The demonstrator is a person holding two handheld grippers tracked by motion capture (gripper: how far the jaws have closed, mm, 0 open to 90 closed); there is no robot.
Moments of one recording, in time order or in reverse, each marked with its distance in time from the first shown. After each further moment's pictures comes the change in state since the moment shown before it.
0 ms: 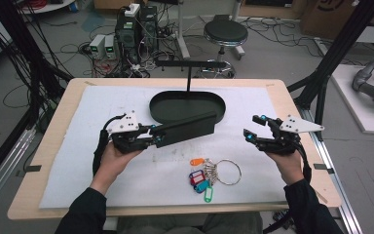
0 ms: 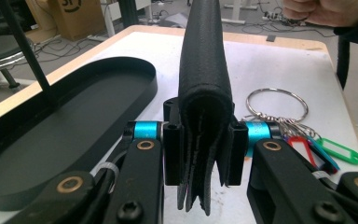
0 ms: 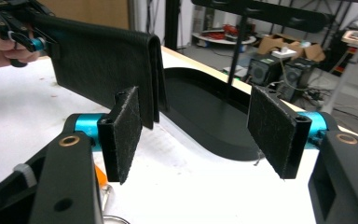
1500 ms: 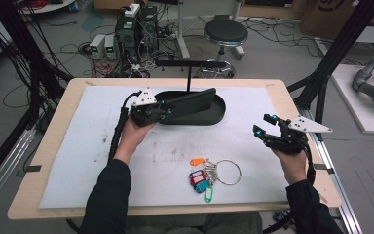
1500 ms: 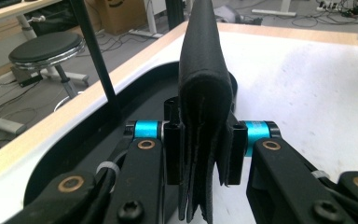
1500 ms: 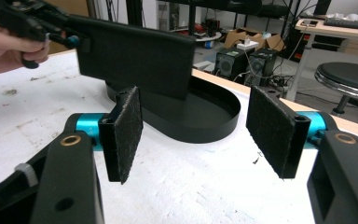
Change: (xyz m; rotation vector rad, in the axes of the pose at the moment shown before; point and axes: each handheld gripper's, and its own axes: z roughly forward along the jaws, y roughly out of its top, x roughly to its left) left arm 0.070 0.014 0.067 0.024 0.158 0.007; right arm -0.019 -0.016 -0.011 -0.004 -0.128 0.084
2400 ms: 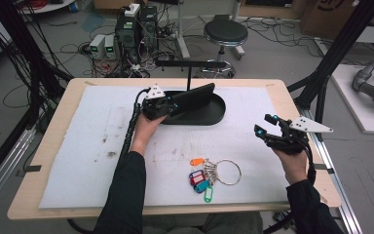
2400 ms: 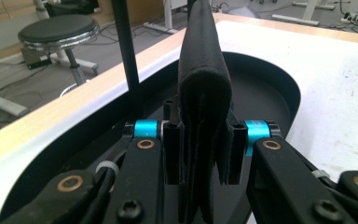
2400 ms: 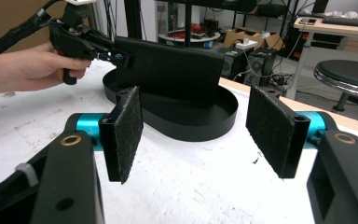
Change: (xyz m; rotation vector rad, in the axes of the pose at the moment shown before) left arm 0.031 -0.030 0.055 0.019 0.053 -0.101; right arm -0.005 -0.003 -0.001 -0.003 -0.004 0.012
